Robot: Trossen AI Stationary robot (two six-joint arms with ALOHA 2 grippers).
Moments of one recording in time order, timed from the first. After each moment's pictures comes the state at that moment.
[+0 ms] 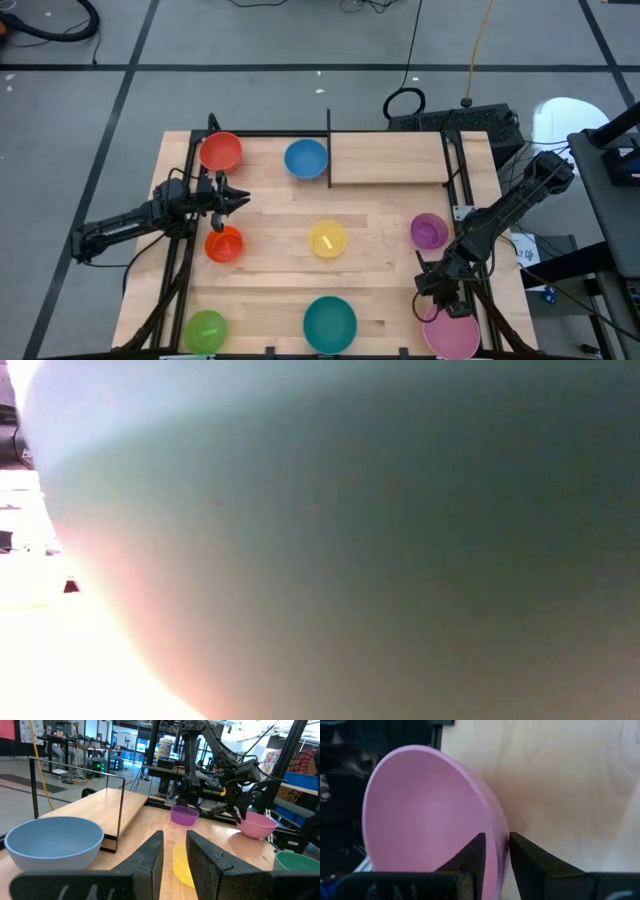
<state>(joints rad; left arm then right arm) 0.35 0.03 0.01 0.06 0.27 -0.19 0.76 1.16 0.49 -0.33 -0.44 0.75</state>
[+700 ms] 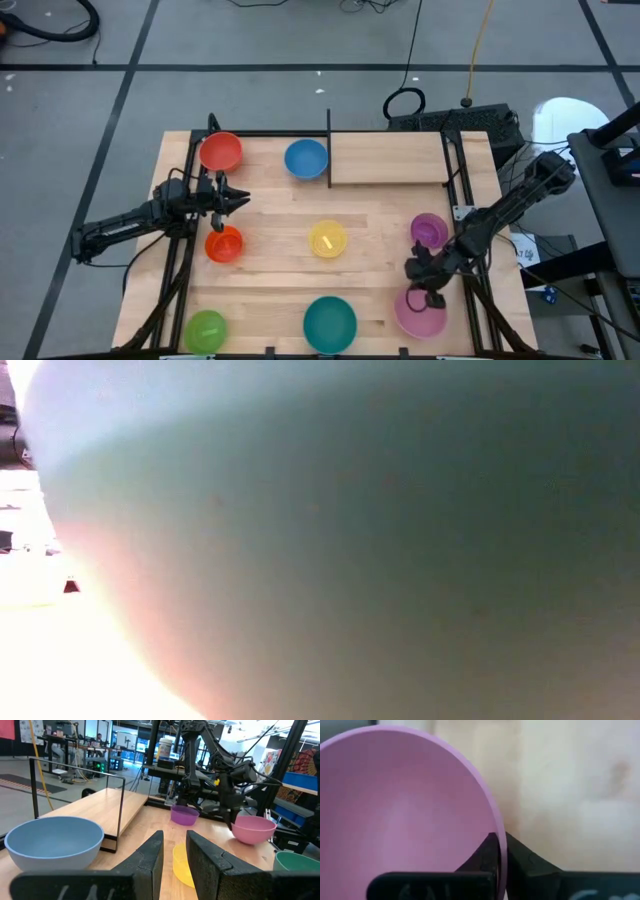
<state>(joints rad) 0.35 0.03 0.01 0.06 0.27 -0.19 0.69 1.16 0.47 -0.33 0.01 0.74</state>
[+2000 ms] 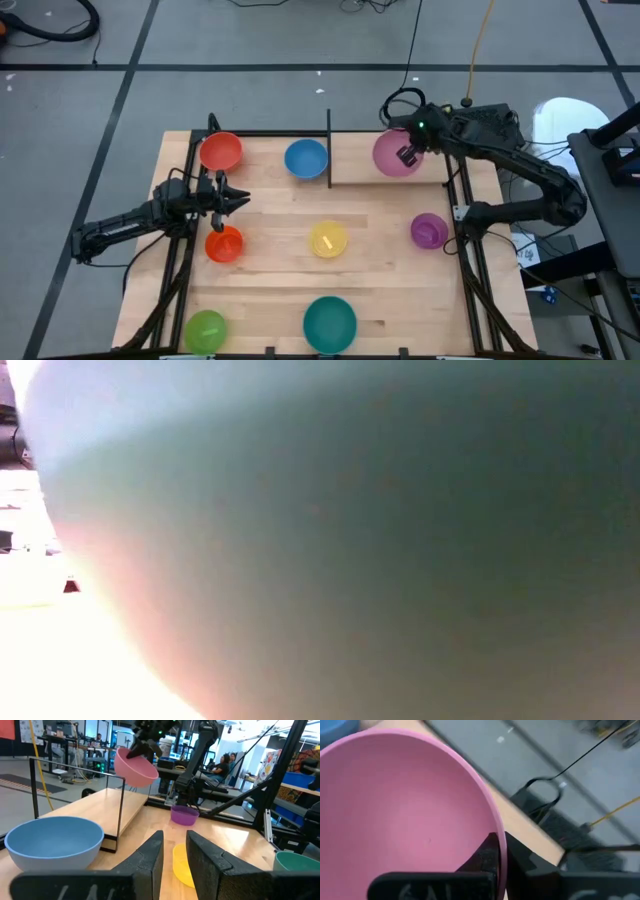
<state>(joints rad) 0.35 0.03 0.01 0.06 0.27 -0.19 -0.67 1.16 1.08 -0.89 0.31 0.03</state>
